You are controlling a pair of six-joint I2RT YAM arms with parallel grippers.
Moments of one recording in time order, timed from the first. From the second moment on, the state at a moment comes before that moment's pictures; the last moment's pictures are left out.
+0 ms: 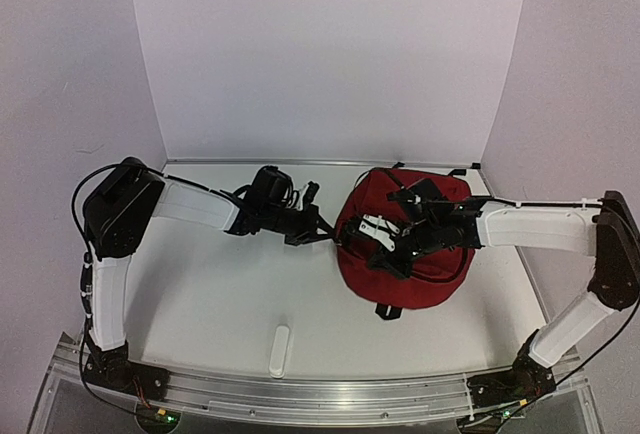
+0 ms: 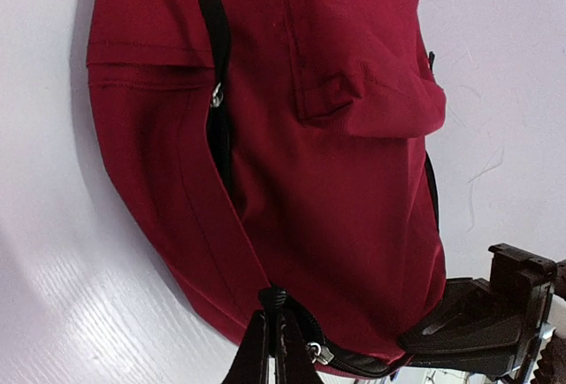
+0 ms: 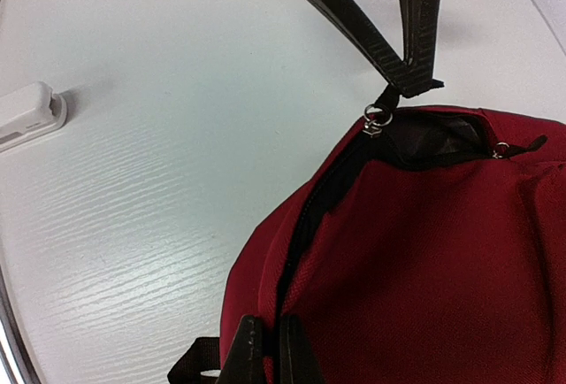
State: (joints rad) left arm -0.73 2.08 1.31 0.19 0.57 -0.78; right arm 0.76 1.56 1.01 -0.40 -0.22 -0.44
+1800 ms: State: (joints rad) left arm -0.72 2.19 1.47 0.19 0.61 -0.77; right arm 0.84 1.67 1.13 -0.37 -0.10 -0.27
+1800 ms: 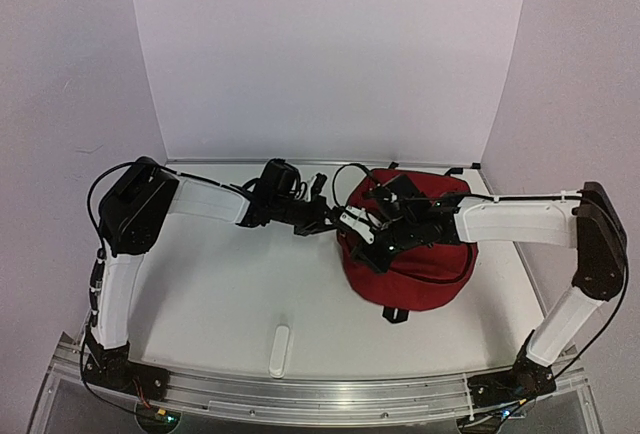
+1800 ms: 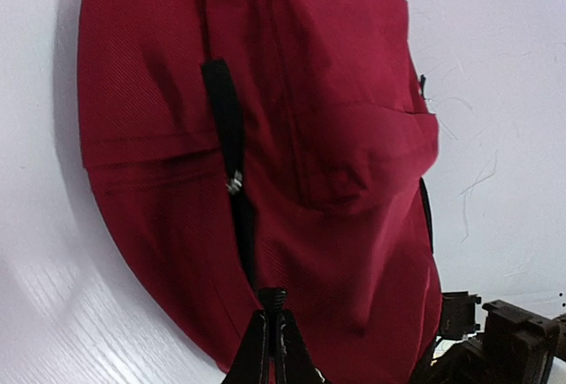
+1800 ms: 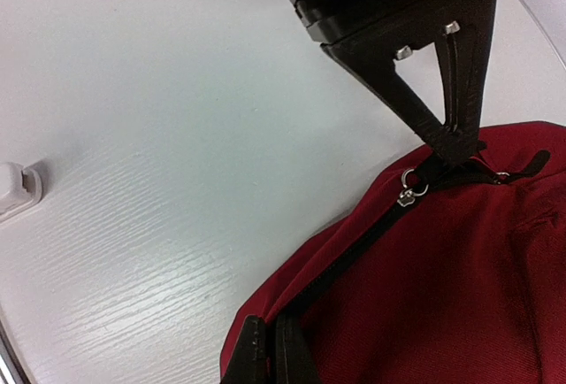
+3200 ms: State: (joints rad) left arm -0.41 1.90 1.19 0.09 0.45 -0.77; right arm 0.78 2.14 1.87 -0.48 -0.29 -0.06
